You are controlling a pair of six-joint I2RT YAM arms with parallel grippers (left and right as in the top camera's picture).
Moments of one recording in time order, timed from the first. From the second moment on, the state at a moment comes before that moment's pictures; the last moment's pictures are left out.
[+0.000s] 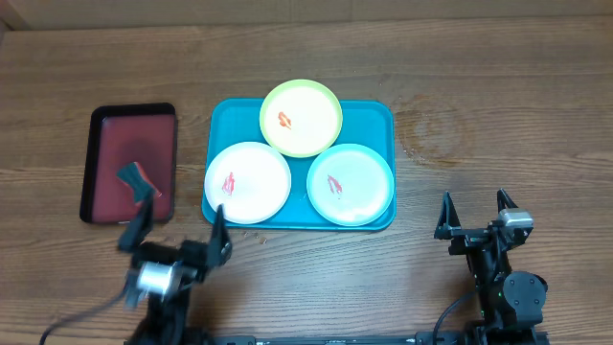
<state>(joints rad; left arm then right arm) 0.04 0.01 0.01 0.58 0.26 -0.13 0.06 0.01 0.02 -0.04 -0.02 0.11</state>
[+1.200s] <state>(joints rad) 0.11 1.44 1.36 -0.78 0.04 -0.22 0.06 0.01 0.02 -0.04 -0.02 0.11</state>
